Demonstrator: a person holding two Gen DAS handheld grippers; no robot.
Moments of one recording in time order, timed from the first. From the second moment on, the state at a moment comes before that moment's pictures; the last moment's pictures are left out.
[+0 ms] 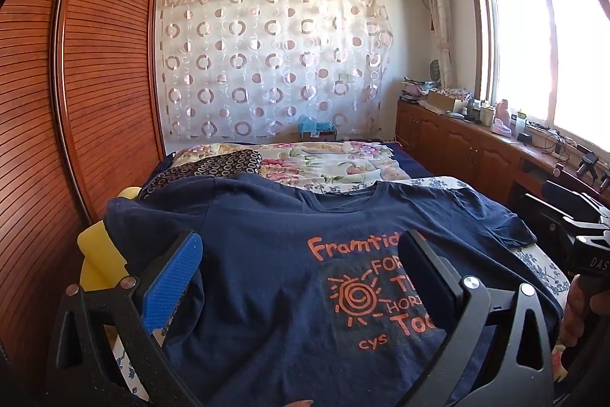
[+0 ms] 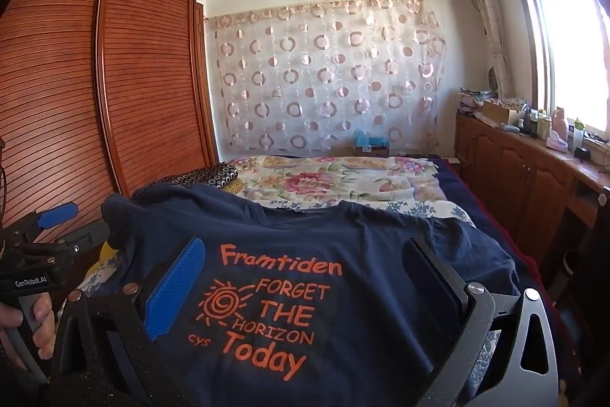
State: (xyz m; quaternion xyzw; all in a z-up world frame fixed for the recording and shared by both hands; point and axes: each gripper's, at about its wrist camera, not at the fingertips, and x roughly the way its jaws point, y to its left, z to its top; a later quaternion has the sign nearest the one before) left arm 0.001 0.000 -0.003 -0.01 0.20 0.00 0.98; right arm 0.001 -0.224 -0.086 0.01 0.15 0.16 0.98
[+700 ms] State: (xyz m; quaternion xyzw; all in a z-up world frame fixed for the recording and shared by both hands) left arm 0.000 0.001 -0.002 -0.01 0.20 0.00 0.98; right arm -0.001 -0.222 -0.087 0.01 0.15 0.16 0.98
